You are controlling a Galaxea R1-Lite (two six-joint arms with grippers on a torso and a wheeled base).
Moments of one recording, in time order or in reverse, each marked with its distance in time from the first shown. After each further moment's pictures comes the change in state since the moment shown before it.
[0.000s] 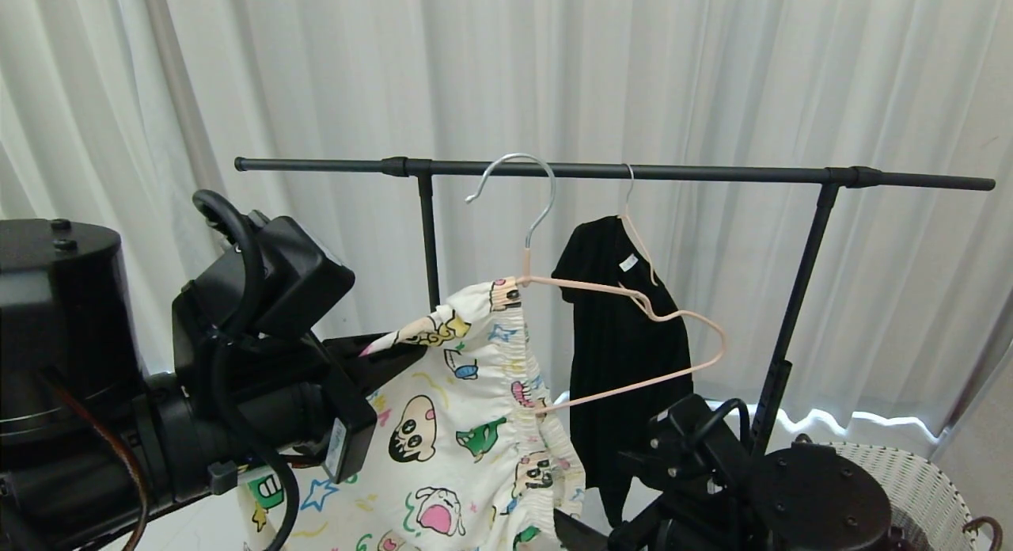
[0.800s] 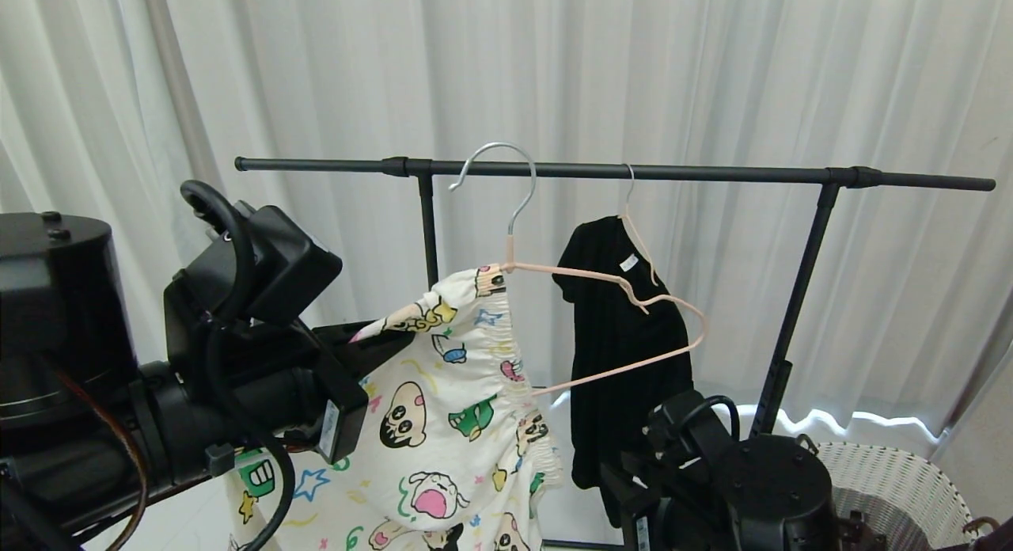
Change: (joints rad) left arm 0.047 0.002 0.006 -0.027 0.002 0.009; right arm -0.081 0.077 -0.004 0.000 -0.139 -0.053
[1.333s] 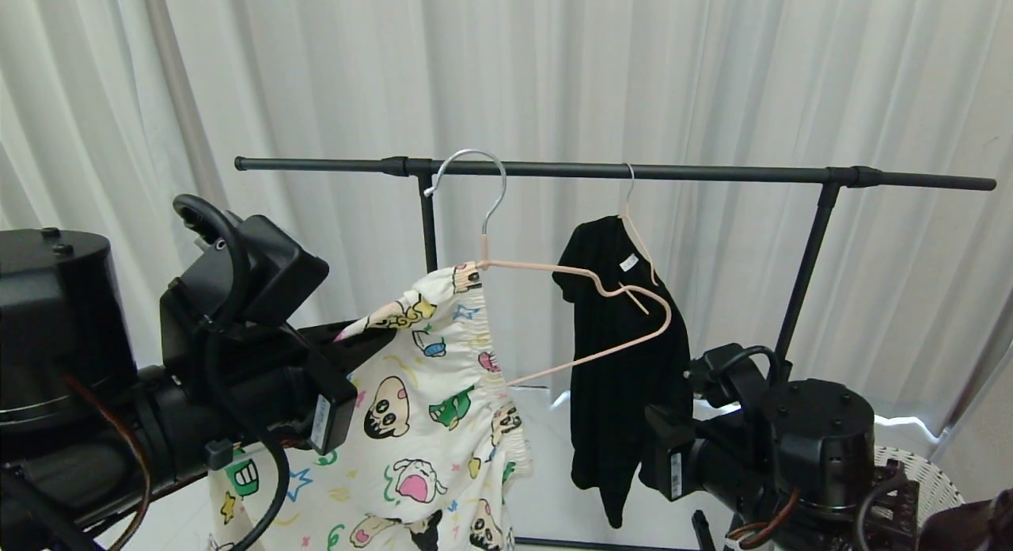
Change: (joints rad) left arm 0.049 0.006 0.048 -0.063 0.020 0.007; right arm -0.145 -0.047 -0.001 -0.036 0.051 -0.080
